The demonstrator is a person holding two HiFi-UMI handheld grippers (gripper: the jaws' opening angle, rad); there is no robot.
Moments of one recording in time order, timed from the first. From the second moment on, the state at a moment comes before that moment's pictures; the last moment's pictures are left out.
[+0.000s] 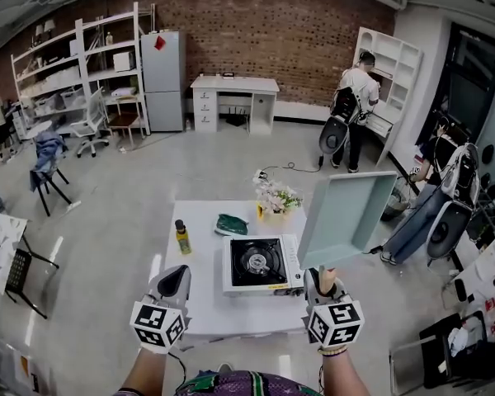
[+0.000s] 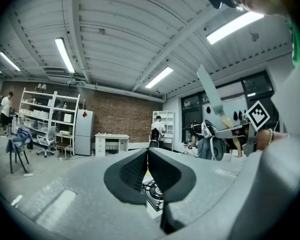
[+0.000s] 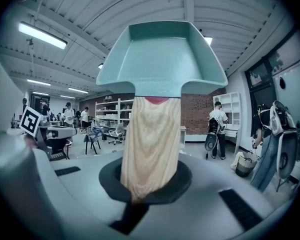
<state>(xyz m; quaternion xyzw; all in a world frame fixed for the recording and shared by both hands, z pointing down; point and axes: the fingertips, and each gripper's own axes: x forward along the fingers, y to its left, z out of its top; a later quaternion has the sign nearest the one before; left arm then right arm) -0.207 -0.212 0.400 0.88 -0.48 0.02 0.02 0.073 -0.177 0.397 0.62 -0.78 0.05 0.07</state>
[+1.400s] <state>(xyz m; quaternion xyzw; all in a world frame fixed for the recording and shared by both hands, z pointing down) -0.206 -0.276 0.411 0.85 -0.52 0.01 0.03 0.066 -0.291 0.412 0.57 -0.82 0.05 0.10</state>
